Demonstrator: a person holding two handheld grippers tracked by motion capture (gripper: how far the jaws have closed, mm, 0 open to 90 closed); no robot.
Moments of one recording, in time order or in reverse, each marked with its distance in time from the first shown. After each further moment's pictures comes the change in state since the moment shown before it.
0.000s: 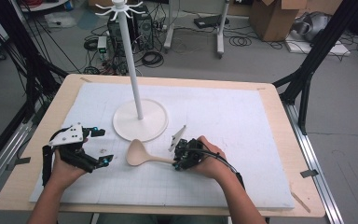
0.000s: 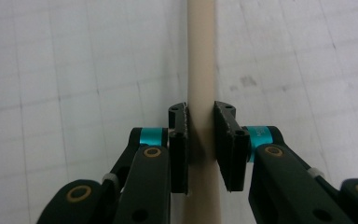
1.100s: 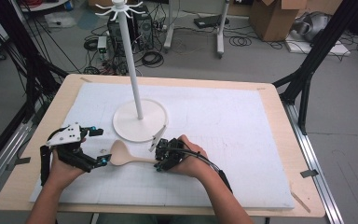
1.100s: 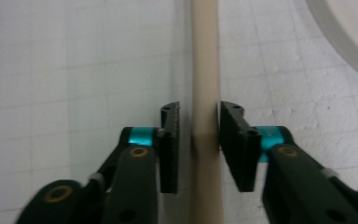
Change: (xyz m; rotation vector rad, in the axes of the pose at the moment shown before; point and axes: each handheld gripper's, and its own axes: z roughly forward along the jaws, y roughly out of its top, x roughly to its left) left arm 0.001 0.000 -0.005 -0.010 0.008 0.001; right arm 0.009 0.043 0.021 -0.047 0.026 -0.027
